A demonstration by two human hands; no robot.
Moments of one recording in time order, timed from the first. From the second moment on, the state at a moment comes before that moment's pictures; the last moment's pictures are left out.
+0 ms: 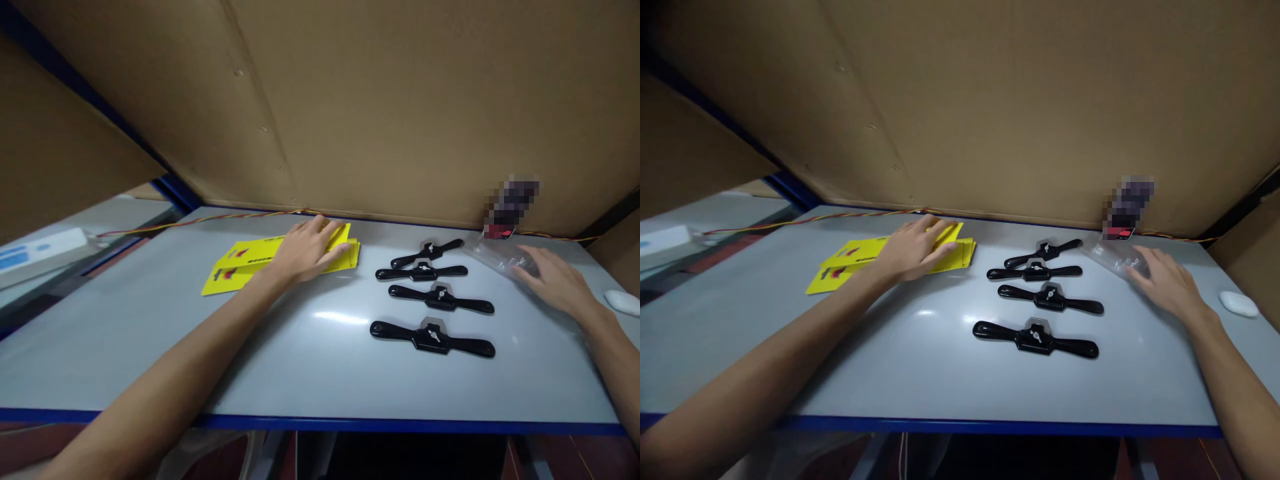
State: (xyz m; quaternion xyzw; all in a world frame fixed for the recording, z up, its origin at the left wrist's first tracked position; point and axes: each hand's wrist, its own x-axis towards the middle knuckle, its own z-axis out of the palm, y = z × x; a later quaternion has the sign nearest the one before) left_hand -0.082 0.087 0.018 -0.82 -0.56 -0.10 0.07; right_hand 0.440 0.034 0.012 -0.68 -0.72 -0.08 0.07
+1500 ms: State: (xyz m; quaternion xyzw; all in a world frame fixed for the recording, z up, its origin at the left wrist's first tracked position) left_hand -0.122 0.090 0.024 -0.85 -0.53 -0.04 -0.06; right_hand 0.432 0.039 0.005 -0.62 -0.73 -0.10 0.27
